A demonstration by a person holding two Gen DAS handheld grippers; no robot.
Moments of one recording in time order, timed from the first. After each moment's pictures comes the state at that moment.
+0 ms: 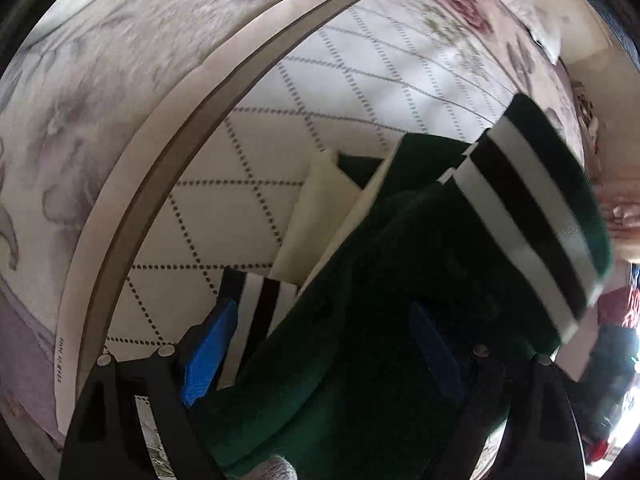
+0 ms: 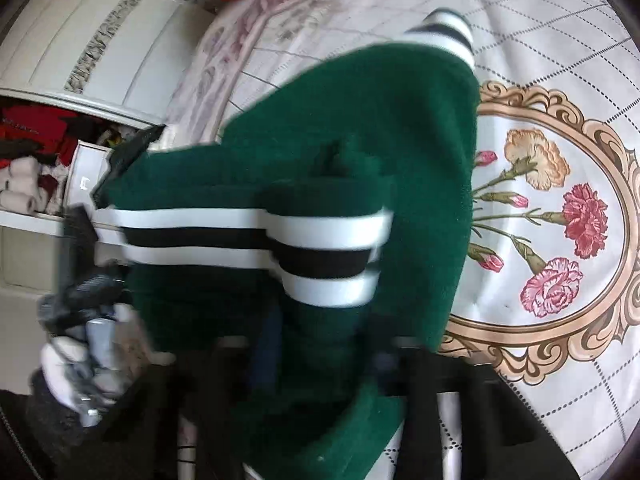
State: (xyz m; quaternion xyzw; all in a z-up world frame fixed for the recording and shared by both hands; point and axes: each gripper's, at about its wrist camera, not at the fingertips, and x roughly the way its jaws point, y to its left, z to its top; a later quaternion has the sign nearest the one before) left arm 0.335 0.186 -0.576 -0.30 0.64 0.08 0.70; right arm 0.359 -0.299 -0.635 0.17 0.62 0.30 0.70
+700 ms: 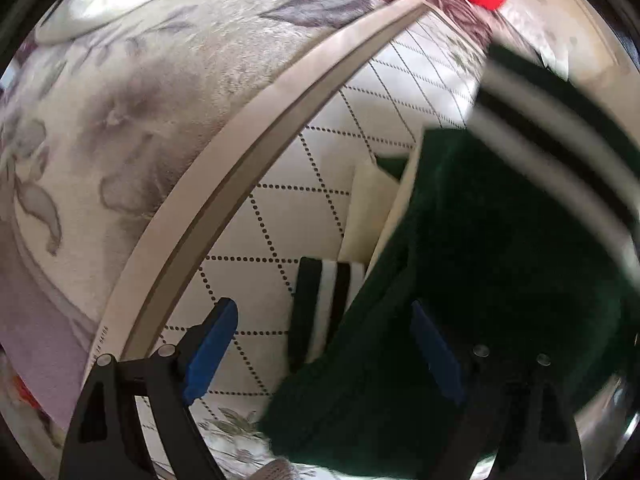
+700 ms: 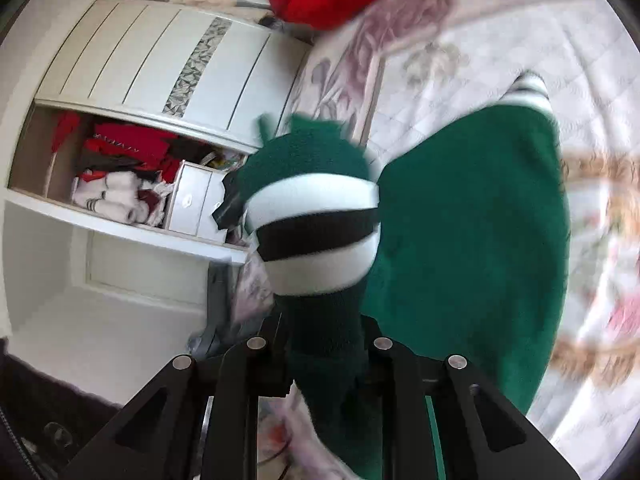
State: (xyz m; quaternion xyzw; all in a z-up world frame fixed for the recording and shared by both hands) left arm 0.290 0.208 -0.557 -0.27 0.61 0.12 0.73; right arm 0.368 -0.305 -0.559 0.25 0.55 0.39 0.70
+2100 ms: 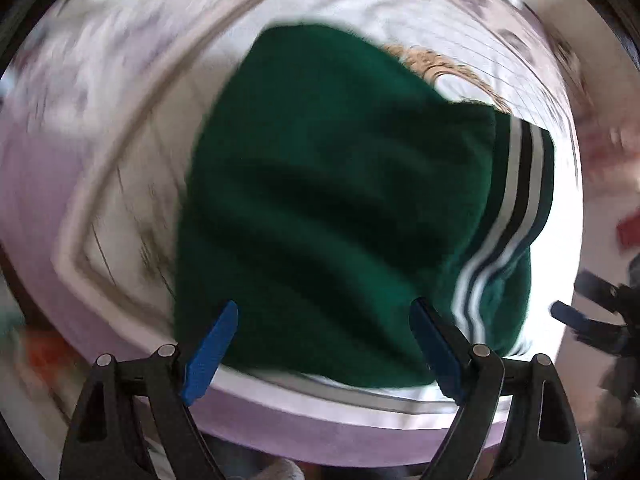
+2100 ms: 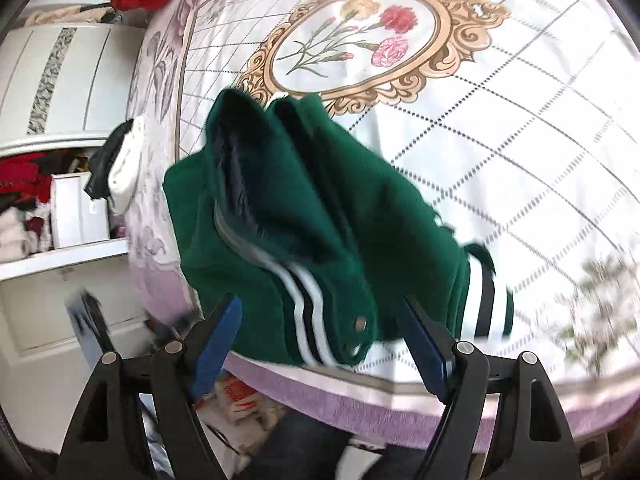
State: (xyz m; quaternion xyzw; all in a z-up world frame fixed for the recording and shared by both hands) left arm 0.126 0.050 -0.533 -0.26 0.65 0.10 0.71; right arm 0.213 -0.494 -0.591 0.23 0.71 0.18 0.64
